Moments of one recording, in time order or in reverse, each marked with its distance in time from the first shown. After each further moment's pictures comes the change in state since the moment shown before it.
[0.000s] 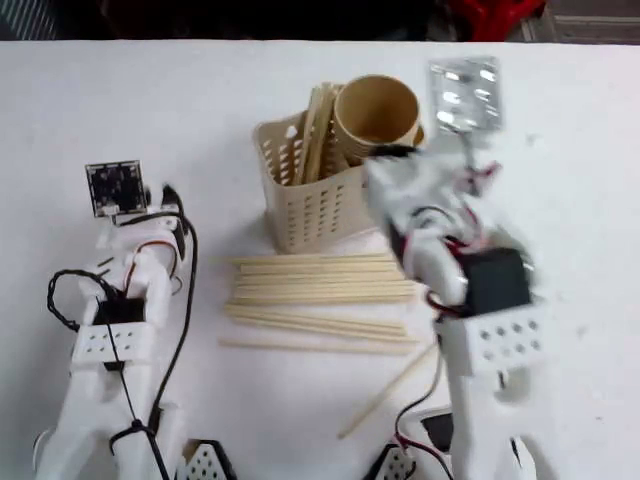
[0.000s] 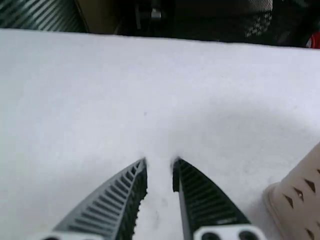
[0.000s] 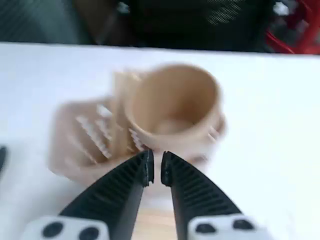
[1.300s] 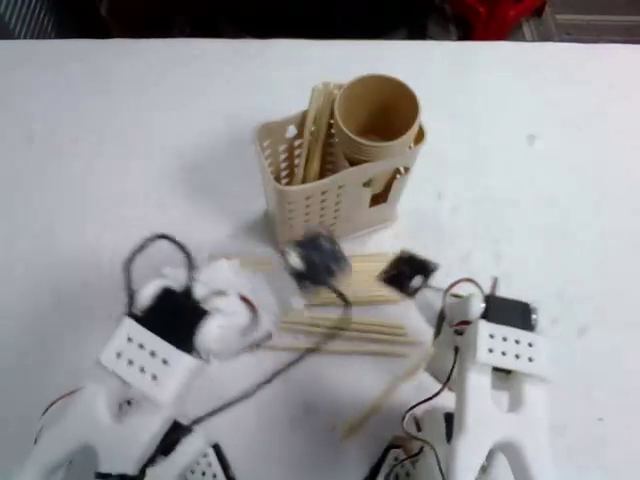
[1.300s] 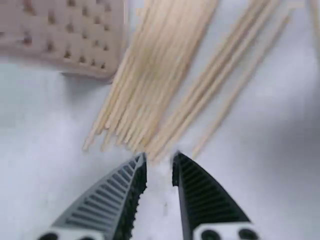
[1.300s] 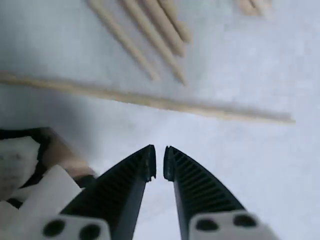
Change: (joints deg) left arm 32.1 -4.7 -23.7 65.4 -31.4; right arm 19.9 -4.9 49.1 8.1 69.9
